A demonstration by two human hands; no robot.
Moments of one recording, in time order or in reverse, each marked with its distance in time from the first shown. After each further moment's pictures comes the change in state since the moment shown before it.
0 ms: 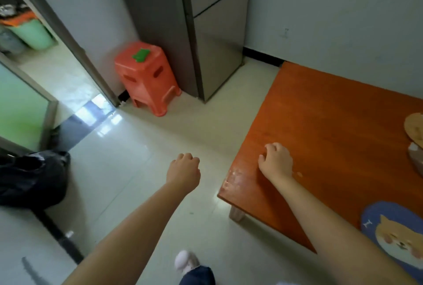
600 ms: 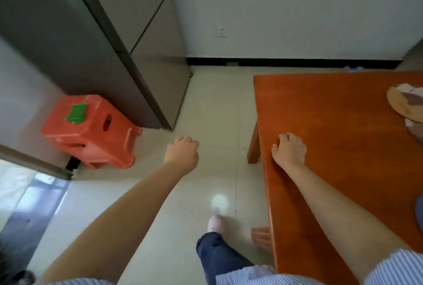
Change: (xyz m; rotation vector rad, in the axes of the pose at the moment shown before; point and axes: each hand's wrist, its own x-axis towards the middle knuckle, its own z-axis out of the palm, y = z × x) left_hand 0.253 -0.035 -0.116 0.222 -0.035 0.460; right_hand 0.144 -0.039 -0.013 0.008 0.144 0.511
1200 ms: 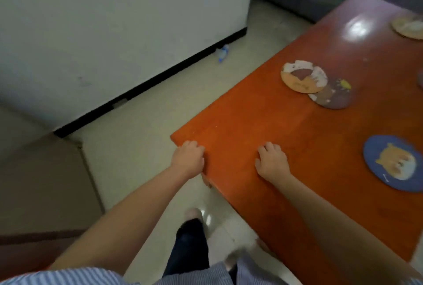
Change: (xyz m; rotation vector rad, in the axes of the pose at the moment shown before) left_hand 0.276 0.146 -0.056 0.219 -0.085 0.824; right_hand 0.090 0.040 -0.020 0.061 -0.040 0.476
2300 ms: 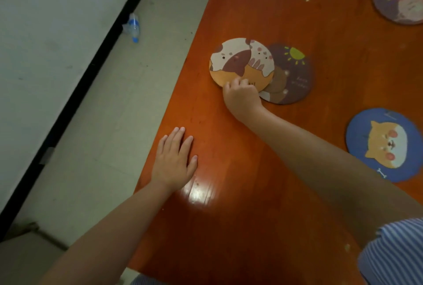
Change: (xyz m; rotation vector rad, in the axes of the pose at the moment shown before) left_hand 0.223 0.068 -0.020 0.090 0.074 0.488; right_hand 0.226 0.100 -0.086 -0.237 0.109 0.220
